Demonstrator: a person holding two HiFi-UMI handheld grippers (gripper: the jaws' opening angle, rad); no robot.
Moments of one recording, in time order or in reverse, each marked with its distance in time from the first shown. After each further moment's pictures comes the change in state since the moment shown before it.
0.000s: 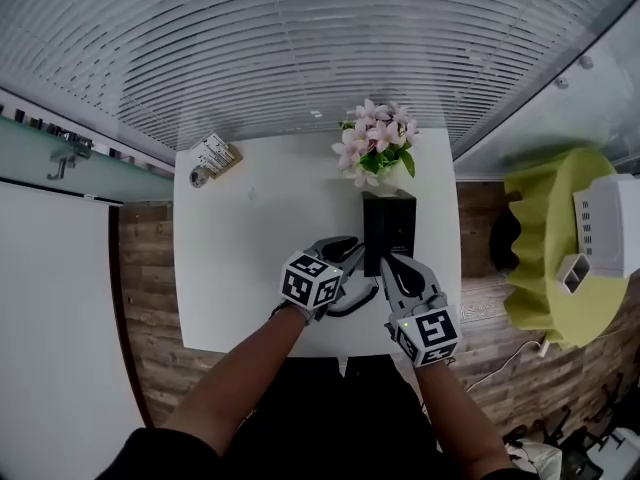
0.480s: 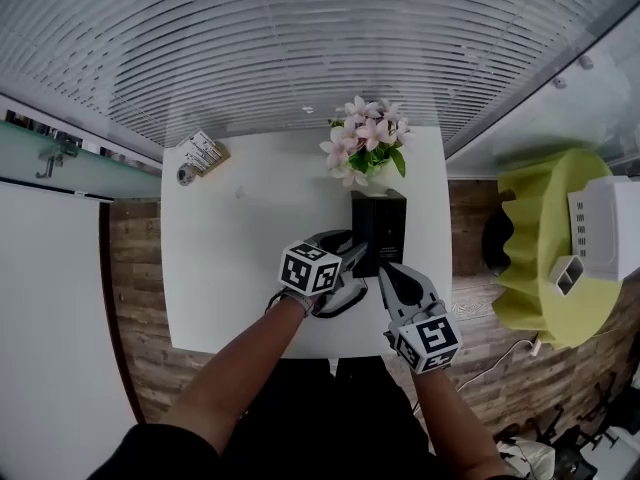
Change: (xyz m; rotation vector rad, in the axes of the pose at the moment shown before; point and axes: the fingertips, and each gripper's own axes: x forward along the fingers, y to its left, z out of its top) left arm 0.037 0.008 -0.009 -0.103 0.053 -0.032; right arm -0.014 -0.014 -0.018 0.050 0.038 0.019
